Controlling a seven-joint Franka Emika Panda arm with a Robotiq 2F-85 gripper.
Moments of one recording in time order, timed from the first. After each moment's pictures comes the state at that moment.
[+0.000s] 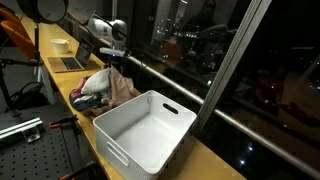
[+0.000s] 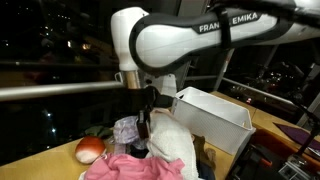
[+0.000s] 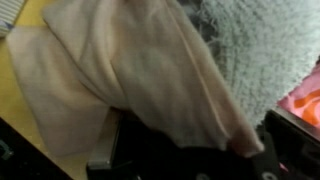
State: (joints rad) arm 0.48 0.97 0.14 -1.07 -0.26 1.71 -0.16
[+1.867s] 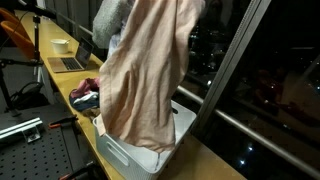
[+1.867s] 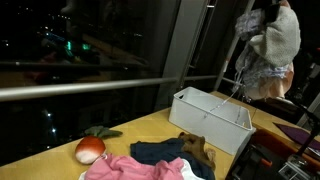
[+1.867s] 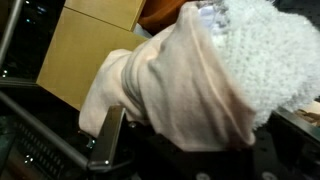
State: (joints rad) arm 0.07 0.06 0.02 -1.45 -0.53 1.32 -0.49
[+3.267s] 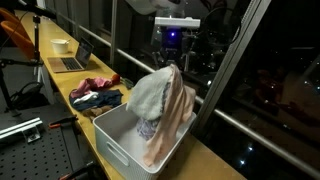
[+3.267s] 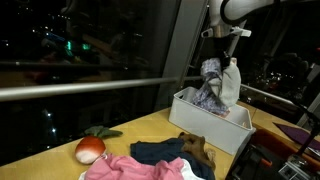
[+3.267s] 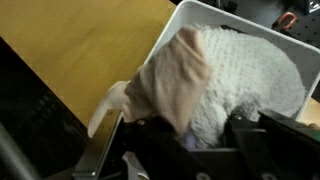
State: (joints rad) arm 0.01 0.44 0.02 -1.46 -0.51 1.64 -0.68
